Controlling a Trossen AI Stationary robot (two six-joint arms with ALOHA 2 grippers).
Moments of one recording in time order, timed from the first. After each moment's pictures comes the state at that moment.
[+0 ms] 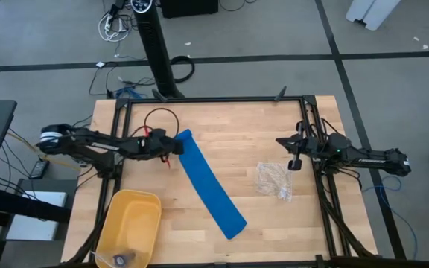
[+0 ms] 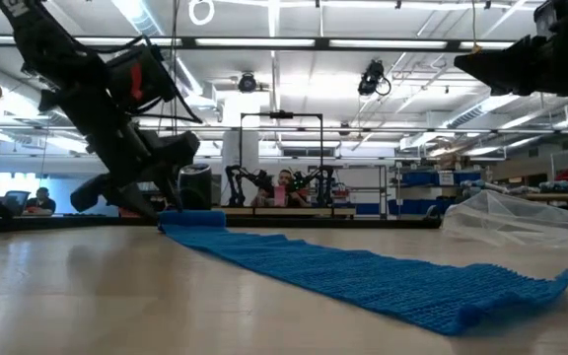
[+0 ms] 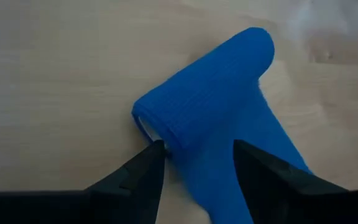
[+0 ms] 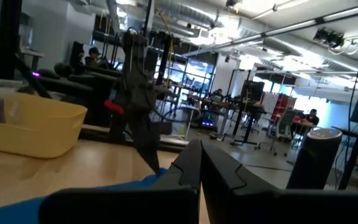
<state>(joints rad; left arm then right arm) 0.19 1.32 0.43 -0.02 -0.42 -1.24 -0.12 0.07 0.01 0.30 0.09 -0.27</state>
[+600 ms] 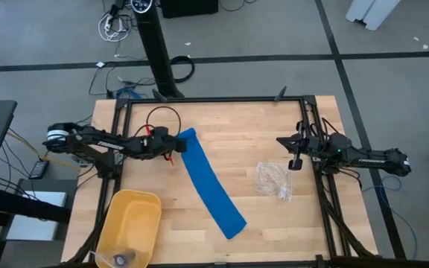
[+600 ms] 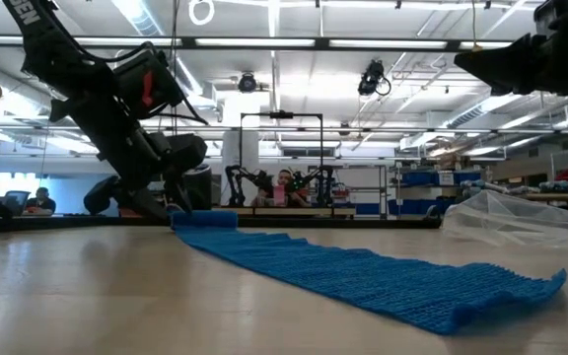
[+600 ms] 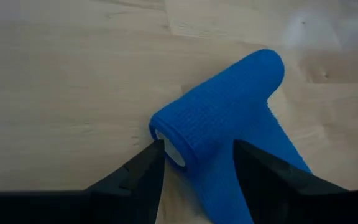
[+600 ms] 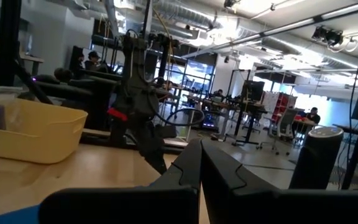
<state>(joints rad) 0.21 1.39 0.43 0.08 -0.48 -1.15 -0.12 0.07 0.01 0.31 0.10 -0.24</state>
